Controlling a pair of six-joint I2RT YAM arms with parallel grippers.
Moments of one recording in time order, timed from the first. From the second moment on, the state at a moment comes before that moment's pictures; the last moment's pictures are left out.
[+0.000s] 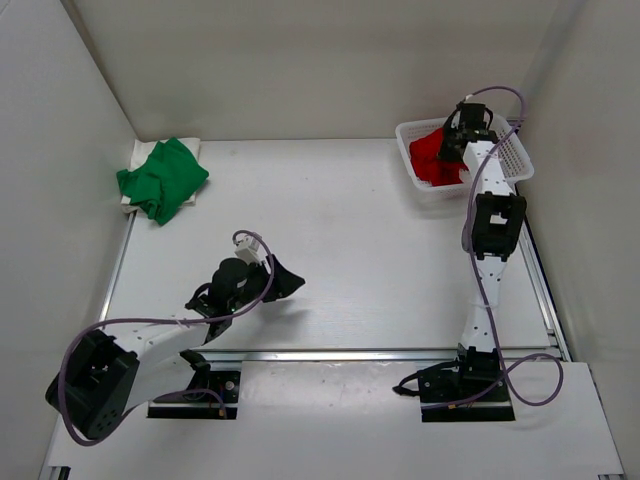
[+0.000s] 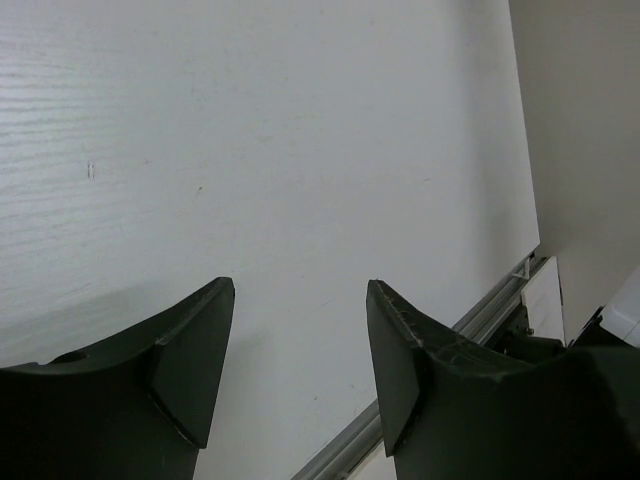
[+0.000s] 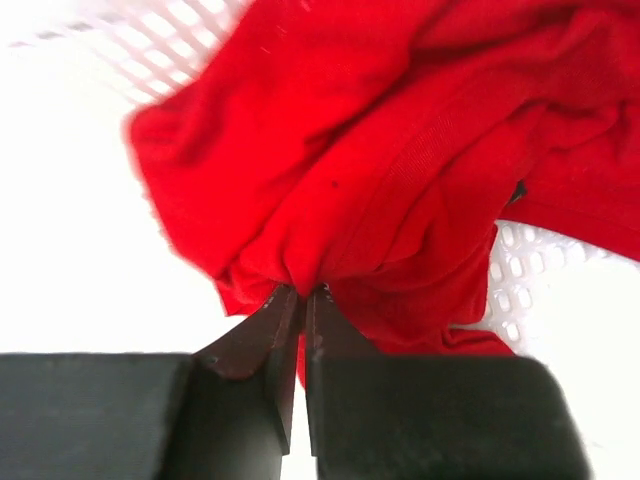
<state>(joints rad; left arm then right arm) -0.59 1.07 0.26 0.41 0.17 -0.81 -0.08 2.54 2.38 -0.62 -0.12 0.18</state>
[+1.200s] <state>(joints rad) -0.08 0.87 0.26 0.31 0.30 -0.88 0.16 1.52 1.36 0.35 -0.91 0.68</state>
